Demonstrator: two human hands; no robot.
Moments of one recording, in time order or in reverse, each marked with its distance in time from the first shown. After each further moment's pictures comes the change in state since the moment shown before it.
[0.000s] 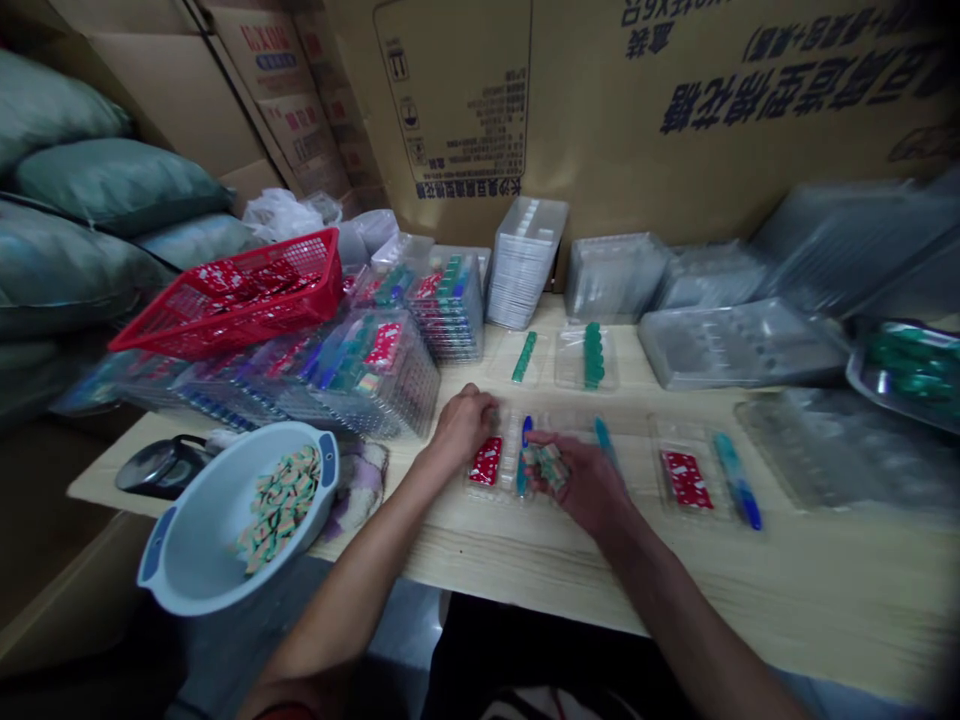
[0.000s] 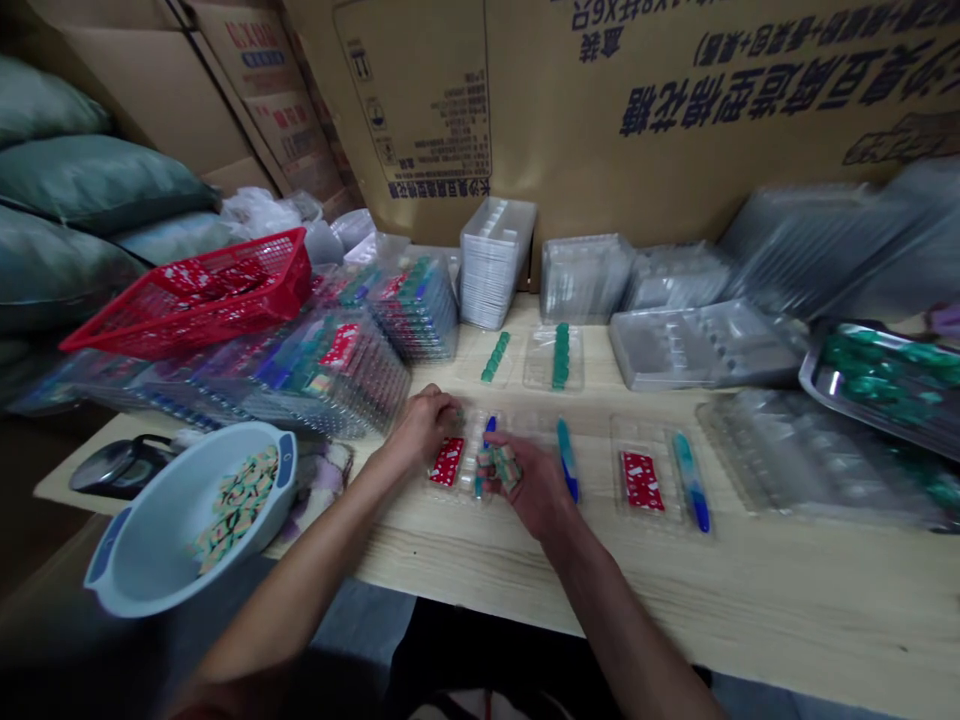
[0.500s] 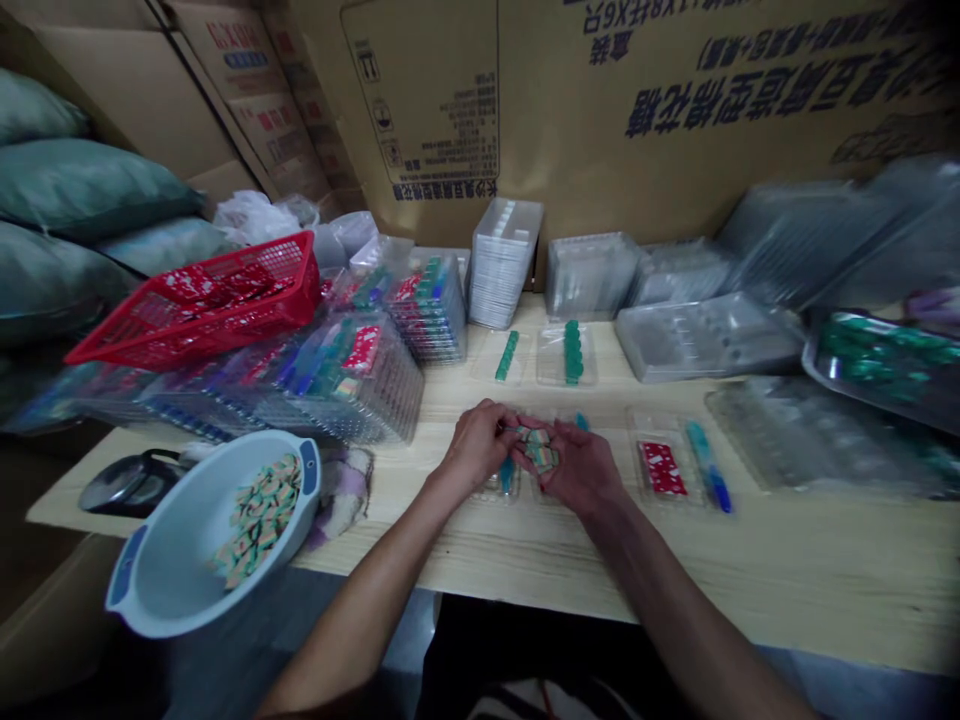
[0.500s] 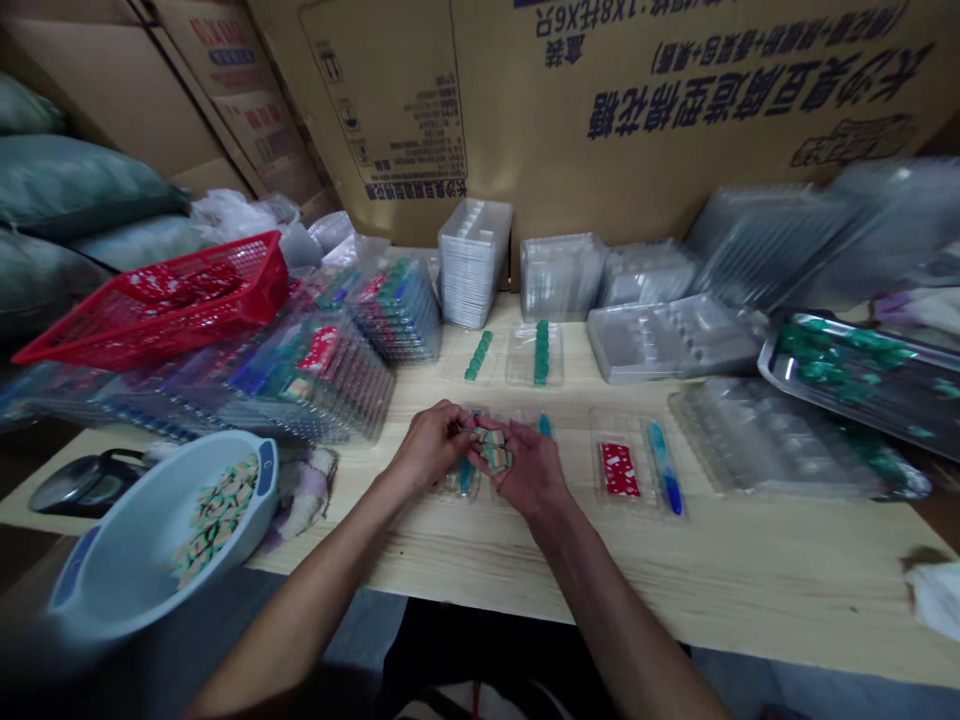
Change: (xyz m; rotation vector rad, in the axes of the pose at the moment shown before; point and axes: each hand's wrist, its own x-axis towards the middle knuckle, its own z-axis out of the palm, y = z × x) left_hand -0.014 0.049 0.016 -0.164 -0.030 -0.019; right_hand 0.011 -0.013 -0.016 0.395 -0.101 0.067
